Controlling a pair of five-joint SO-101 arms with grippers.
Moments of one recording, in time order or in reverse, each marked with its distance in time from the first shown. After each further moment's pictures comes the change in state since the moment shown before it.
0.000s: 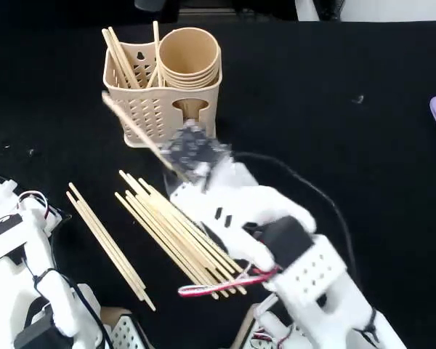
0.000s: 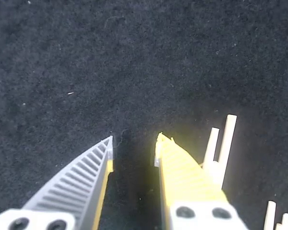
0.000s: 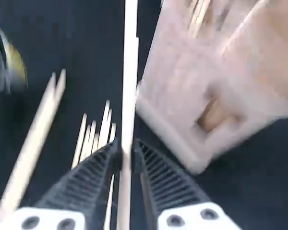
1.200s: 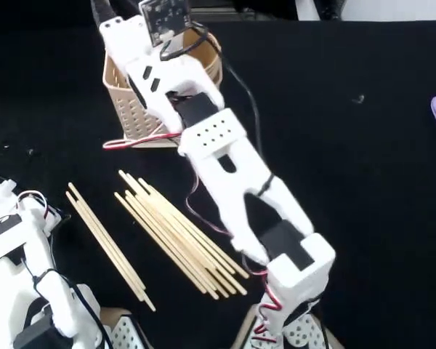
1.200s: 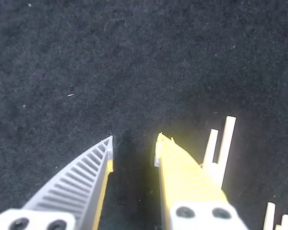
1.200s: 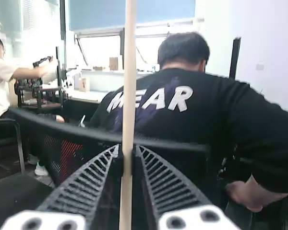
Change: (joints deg) left arm 0.0 0.0 0.0 -0.4 0.0; right arm 5.3 67.3 -55.0 -53.4 -11.4
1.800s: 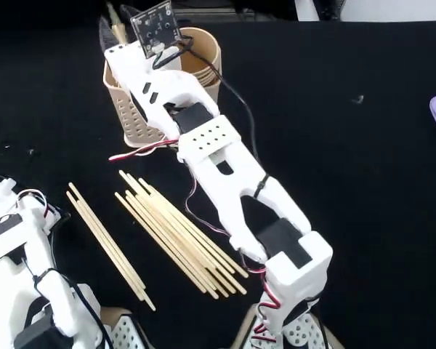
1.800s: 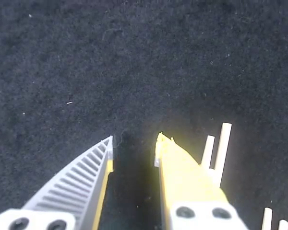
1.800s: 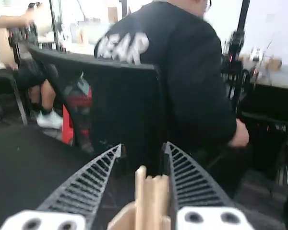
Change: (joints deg) left arm 0.0 0.0 0.0 -1.7 0.0; right arm -0.1 0.8 7.8 4.3 0.0
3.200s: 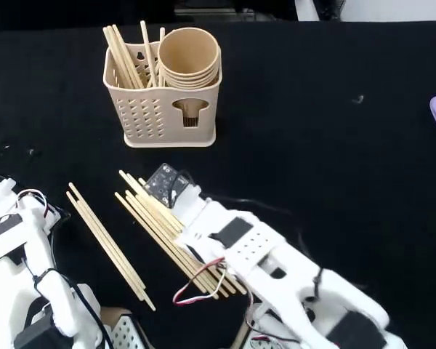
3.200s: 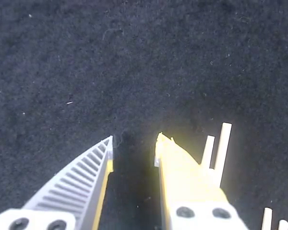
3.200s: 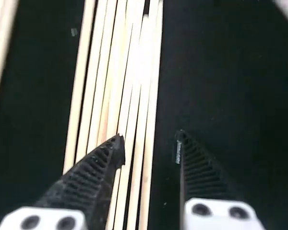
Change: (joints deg) left arm 0.0 0.0 0.0 0.0 0.0; right arm -8.6 -44.6 73.7 35.3 9.2
